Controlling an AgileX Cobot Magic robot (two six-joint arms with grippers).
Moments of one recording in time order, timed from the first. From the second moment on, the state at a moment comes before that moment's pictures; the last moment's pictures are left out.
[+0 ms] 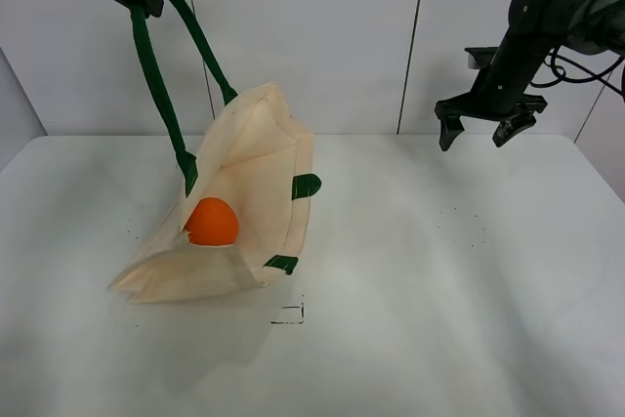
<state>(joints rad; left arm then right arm) -0.31 1.74 -2.00 0.01 1.18 -0.19 0.05 2.27 -2.06 0.04 1.22 -0.01</state>
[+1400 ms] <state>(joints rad) -0.31 1.74 -2.00 0.01 1.18 -0.19 0.05 0.30 -0.51 0.07 1.01 -0.05</state>
